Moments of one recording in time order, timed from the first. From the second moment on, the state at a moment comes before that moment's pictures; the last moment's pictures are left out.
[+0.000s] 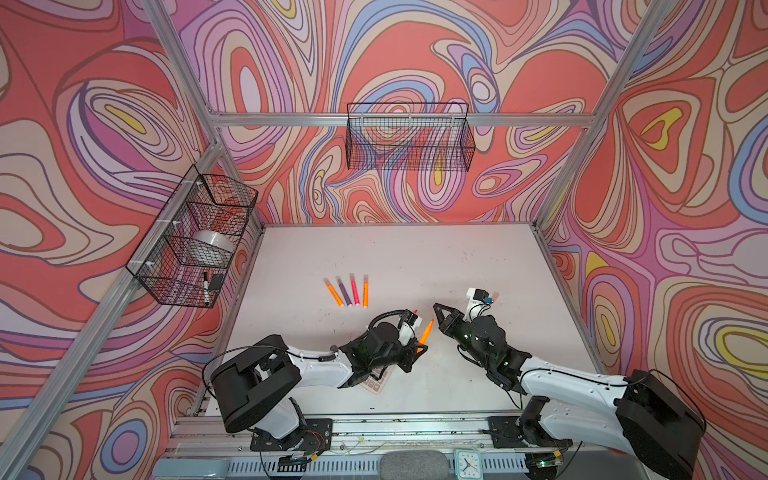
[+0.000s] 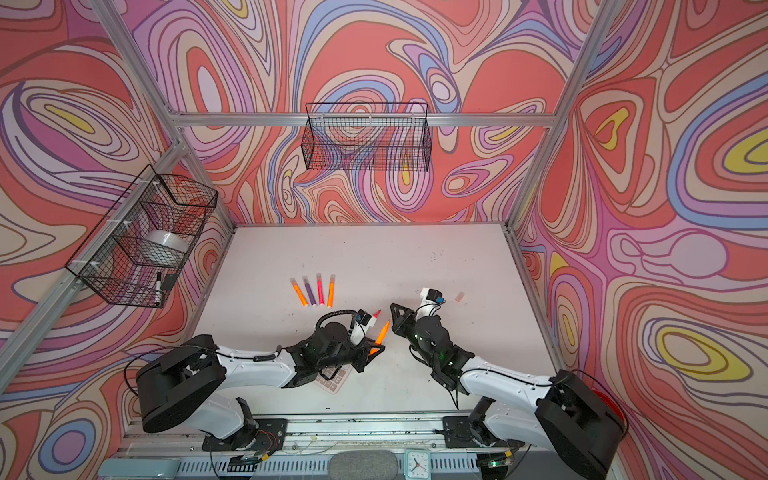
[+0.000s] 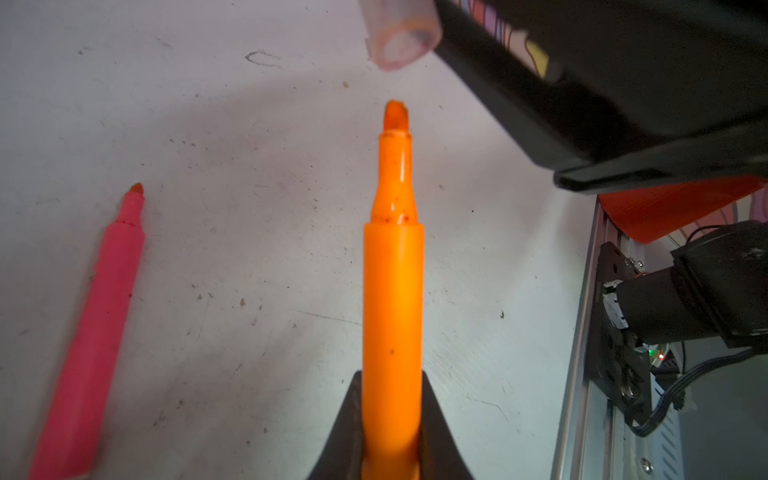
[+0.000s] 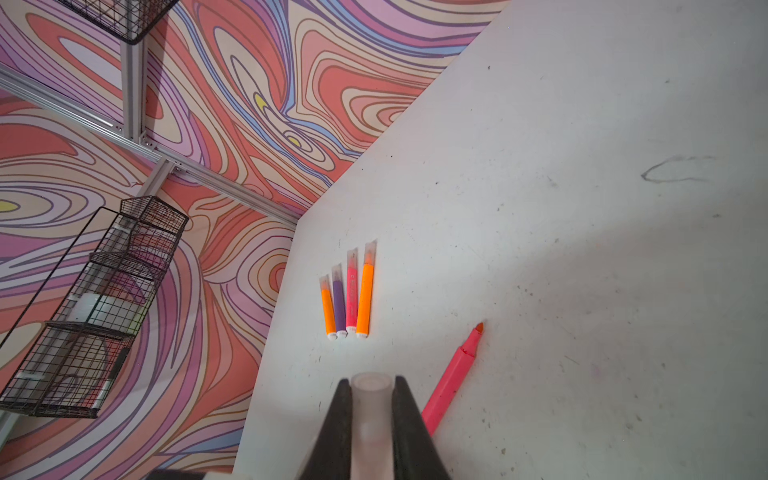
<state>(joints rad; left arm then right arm) -0.97 1.52 0.49 0.52 0.17 -0.44 0.77 1.13 0.35 0.54 0.25 1.02</state>
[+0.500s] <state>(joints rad) -0.97 1.51 0.49 0.52 0.16 -0.44 0.77 1.20 0.35 0.58 0.22 1.02</state>
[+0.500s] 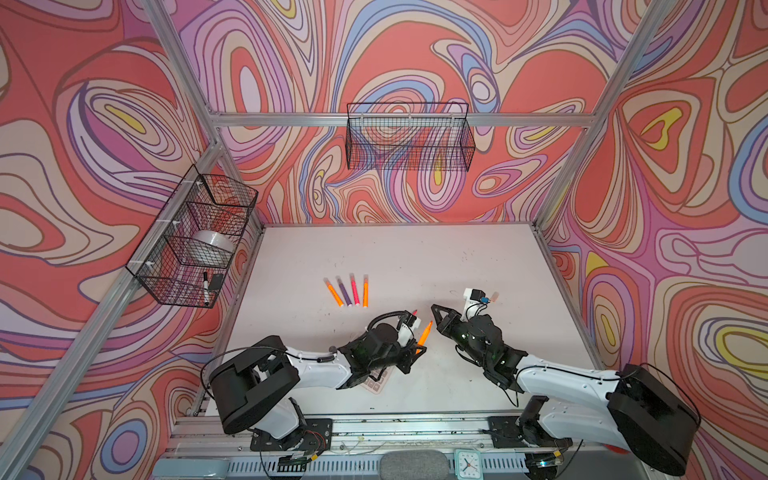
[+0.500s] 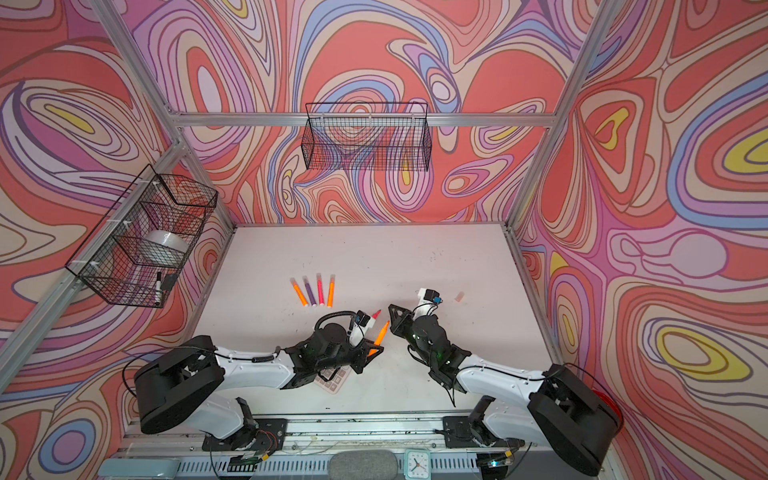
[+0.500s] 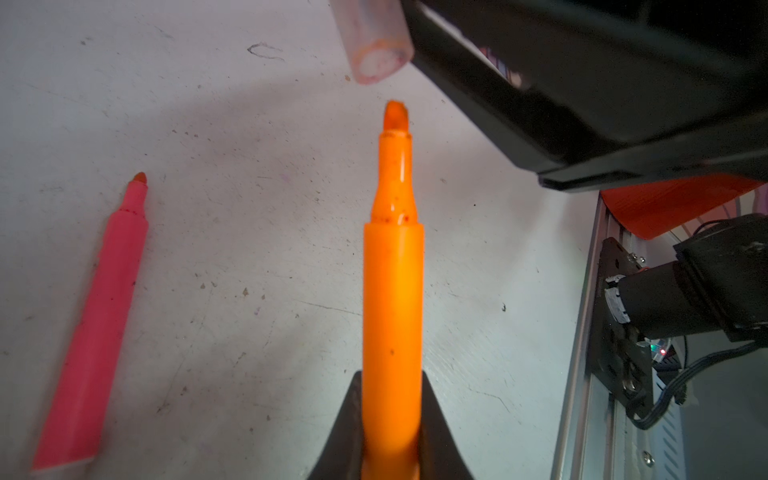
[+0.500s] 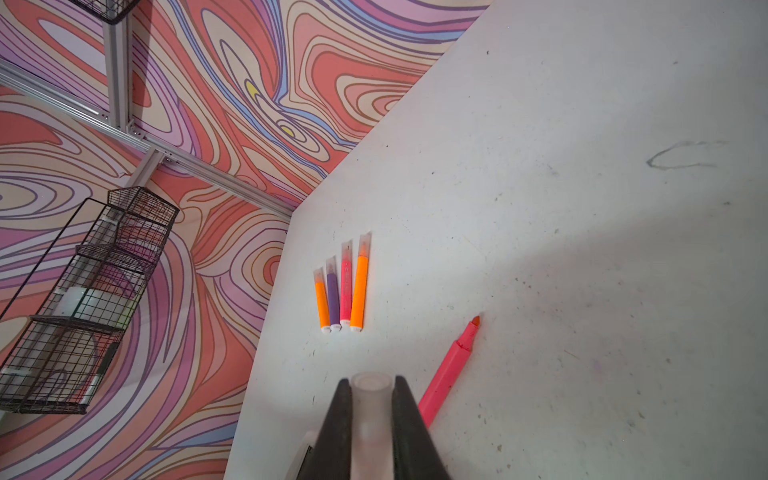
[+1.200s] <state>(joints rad) -0.97 1.49 0.49 0.51 0.13 -0.44 0.79 1.22 0.34 0.64 0.20 1.04</state>
